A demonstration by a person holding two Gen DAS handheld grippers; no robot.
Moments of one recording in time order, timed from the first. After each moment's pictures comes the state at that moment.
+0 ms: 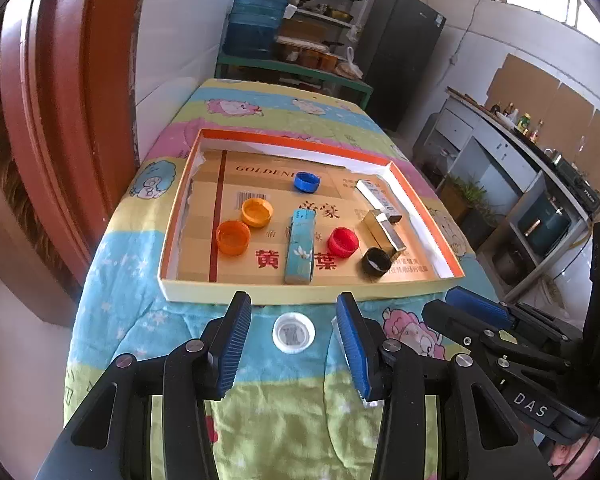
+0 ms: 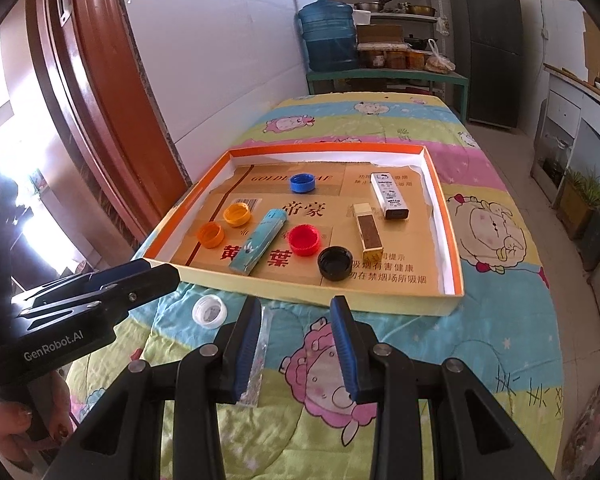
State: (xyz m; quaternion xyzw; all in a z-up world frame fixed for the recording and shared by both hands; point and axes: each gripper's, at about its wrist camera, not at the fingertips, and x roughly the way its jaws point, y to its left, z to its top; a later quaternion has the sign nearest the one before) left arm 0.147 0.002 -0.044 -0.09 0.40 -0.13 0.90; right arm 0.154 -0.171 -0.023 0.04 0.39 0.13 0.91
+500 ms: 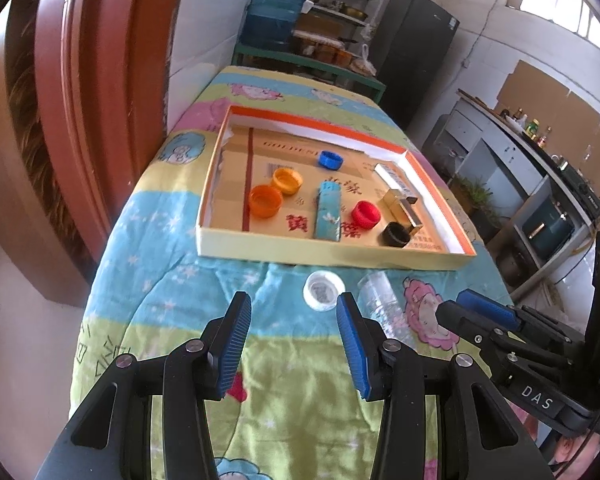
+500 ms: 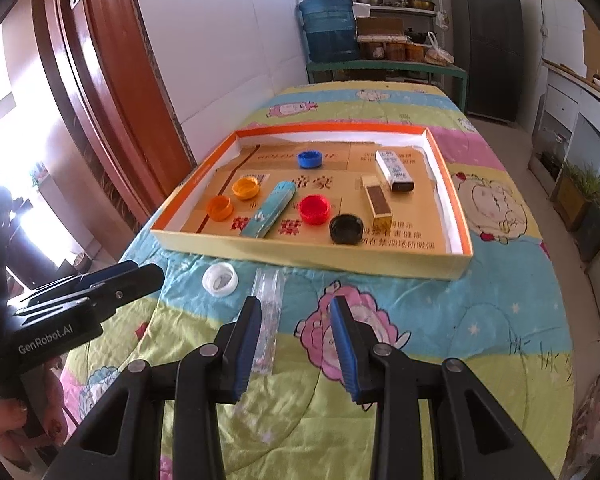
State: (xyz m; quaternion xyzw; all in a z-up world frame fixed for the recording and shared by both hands) left arm 0.124 0.027 -0.064 -0.11 0.42 -0.12 0.89; right arm 0.128 -0.157 -0.040 0.03 0.41 0.12 0.90
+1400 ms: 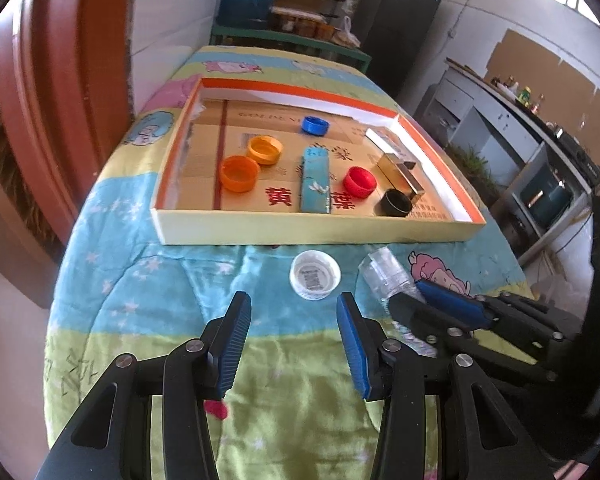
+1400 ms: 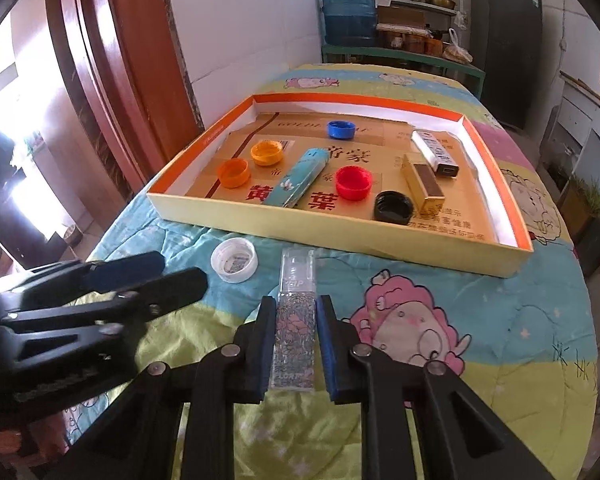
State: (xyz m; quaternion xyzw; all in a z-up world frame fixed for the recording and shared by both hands) left arm 0.147 0.000 -0.089 -0.07 0.45 -0.15 0.88; right arm 0.145 -0.123 -0.067 -0.01 0.42 0.12 0.90
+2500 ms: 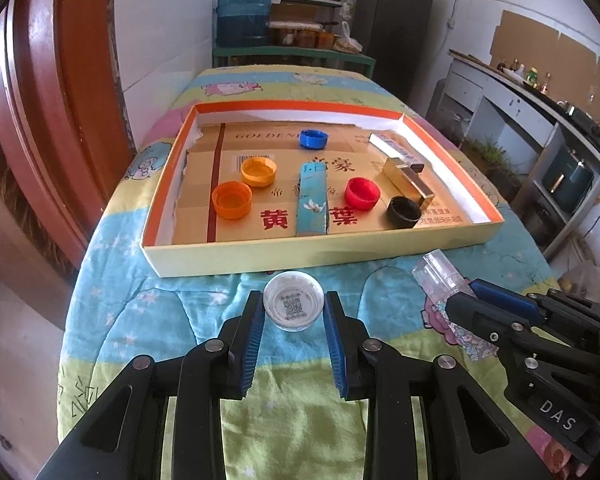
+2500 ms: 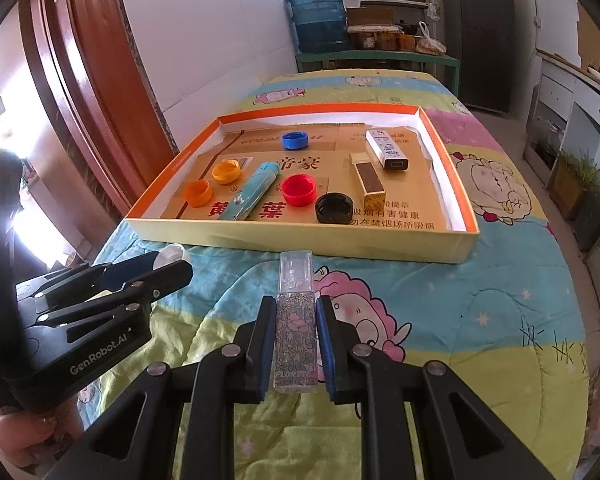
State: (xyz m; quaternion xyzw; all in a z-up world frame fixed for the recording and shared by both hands) left arm 0.148 -0.020 -0.083 -0.01 0.42 -0.11 0.90; right arm 0.138 -0.160 -0.059 0.03 0.41 0.11 0.90
